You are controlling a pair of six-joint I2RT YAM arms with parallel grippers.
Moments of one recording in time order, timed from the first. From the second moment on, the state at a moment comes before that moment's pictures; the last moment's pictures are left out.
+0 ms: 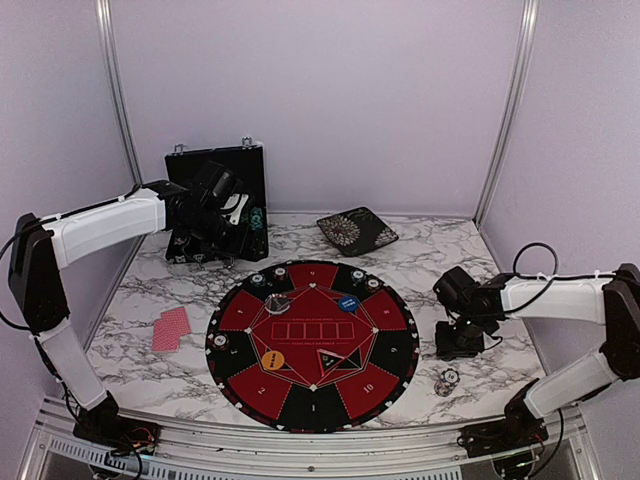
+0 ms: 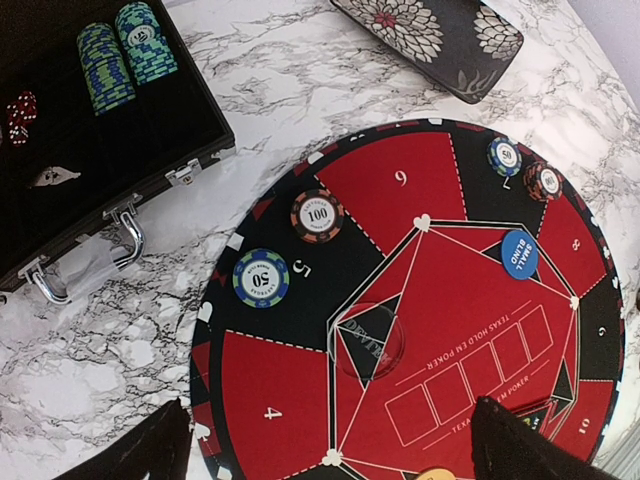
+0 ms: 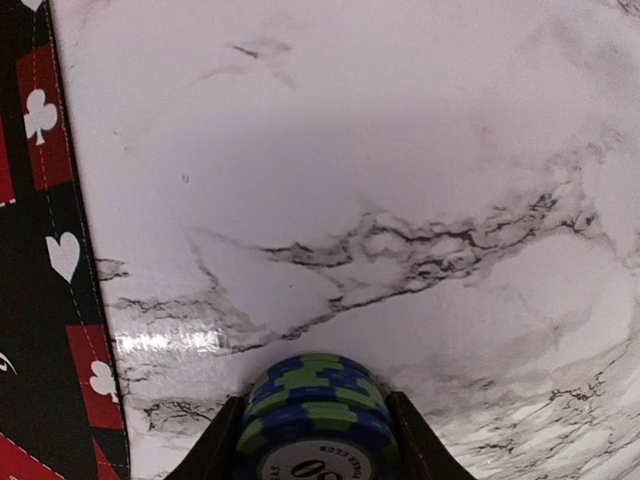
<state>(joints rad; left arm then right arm) -0.59 1.72 1.47 -0.69 0.02 -0.26 0.52 1.36 0.67 -0.69 0.13 0.65</state>
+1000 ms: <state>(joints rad) -0.53 1.64 1.40 -0.69 0.07 -0.30 0.62 1.53 1.02 -0.80 0.17 0.57</state>
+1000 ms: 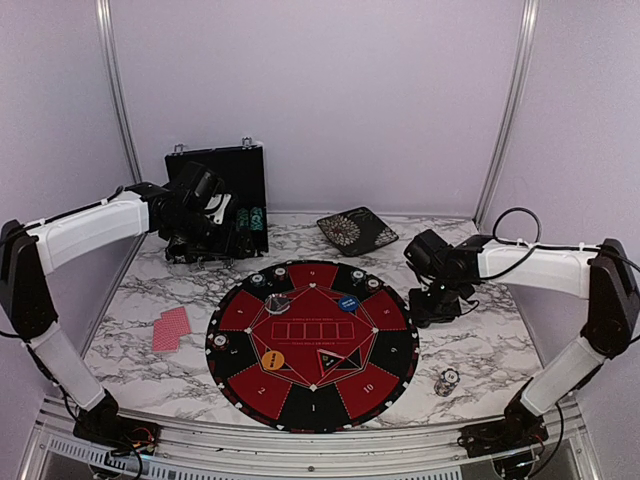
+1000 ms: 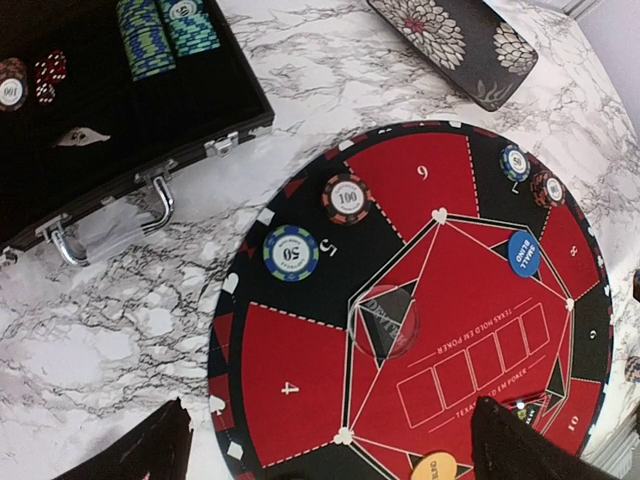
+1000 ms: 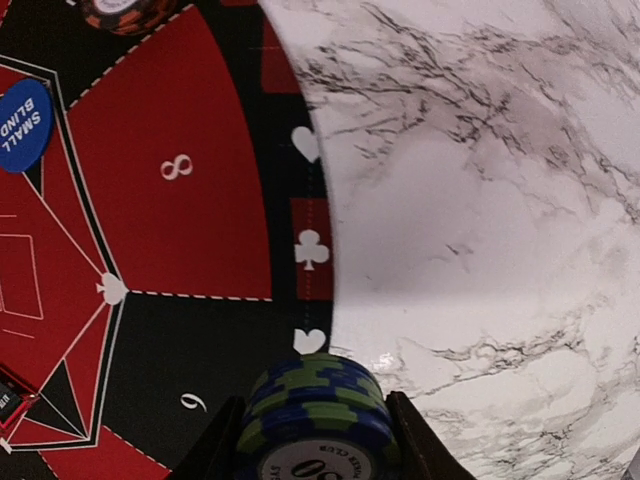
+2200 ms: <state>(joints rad) -0.29 1.20 0.86 -0.60 0.16 -0.38 1.03 2.45 2.23 -1.02 0.13 0.44</state>
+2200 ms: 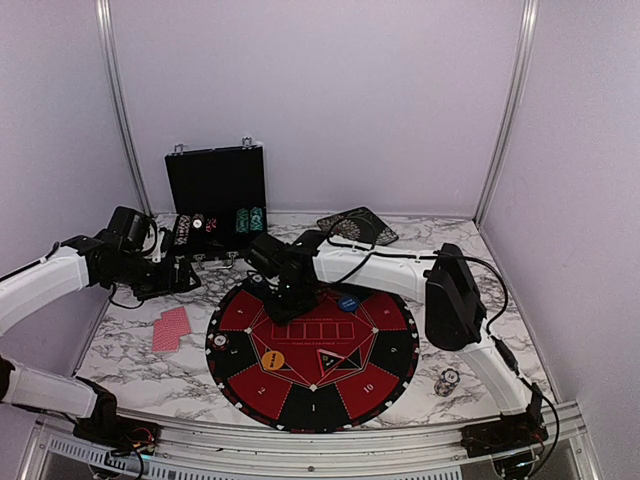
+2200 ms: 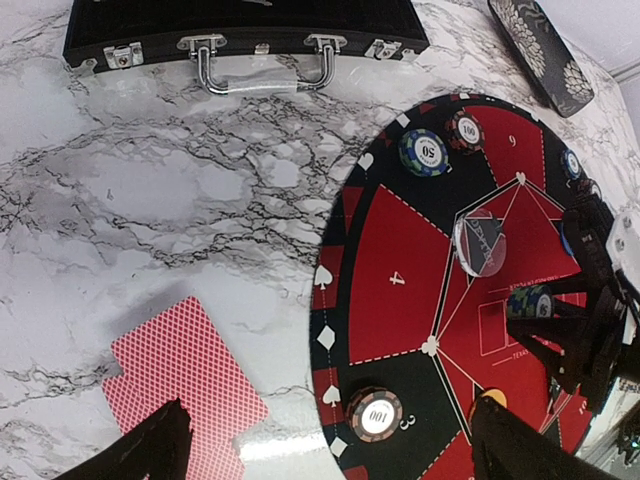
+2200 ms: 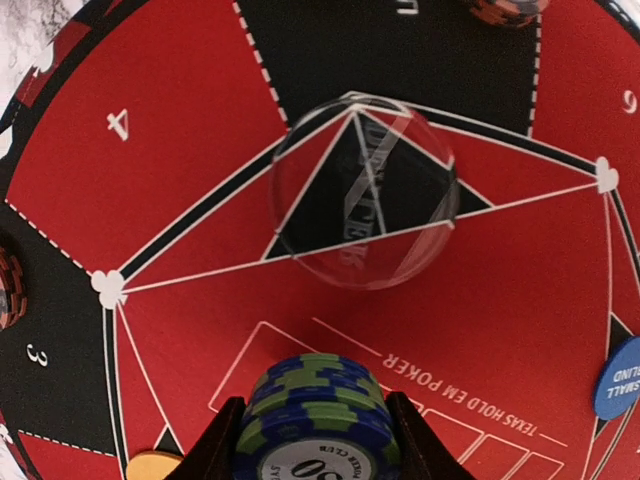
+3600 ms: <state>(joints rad) -0.27 1.20 0.85 -0.58 0.21 -0.38 1.16 2.60 2.39 -0.96 0.02 0.44</state>
